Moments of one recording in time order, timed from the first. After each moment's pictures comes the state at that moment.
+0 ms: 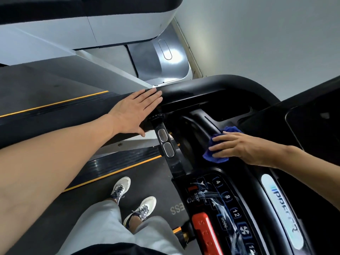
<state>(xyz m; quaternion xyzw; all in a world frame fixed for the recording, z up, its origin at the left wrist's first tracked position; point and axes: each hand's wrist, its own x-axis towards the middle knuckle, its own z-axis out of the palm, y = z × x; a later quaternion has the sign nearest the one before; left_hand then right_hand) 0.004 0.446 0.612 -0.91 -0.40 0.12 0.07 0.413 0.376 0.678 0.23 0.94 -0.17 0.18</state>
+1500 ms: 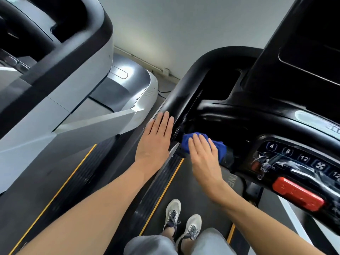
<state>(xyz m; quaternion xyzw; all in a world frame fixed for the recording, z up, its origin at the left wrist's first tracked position) -0.021 0.467 0.604 -0.96 -0.28 0.06 0.08 0.096 0.319 0.583 0.83 0.56 0.03 -0.01</state>
